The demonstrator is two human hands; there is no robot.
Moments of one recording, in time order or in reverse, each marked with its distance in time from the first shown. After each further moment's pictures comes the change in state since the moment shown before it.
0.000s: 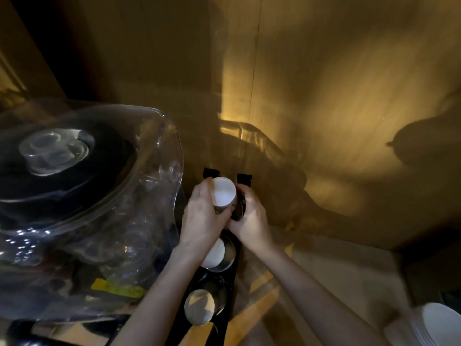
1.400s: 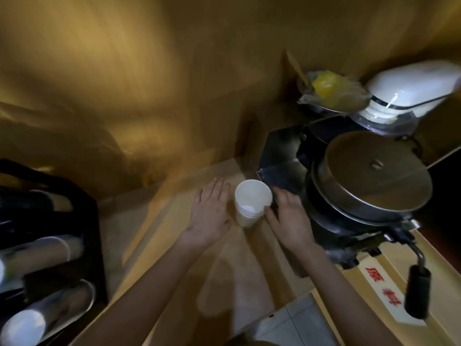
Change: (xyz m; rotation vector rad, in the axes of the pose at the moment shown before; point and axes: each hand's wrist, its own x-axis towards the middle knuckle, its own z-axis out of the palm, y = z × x) left_hand -0.151 0.168 0.235 0.488 -0.739 0.771; right_hand -0.257 0.149 -0.280 -0.627 0.183 0.701
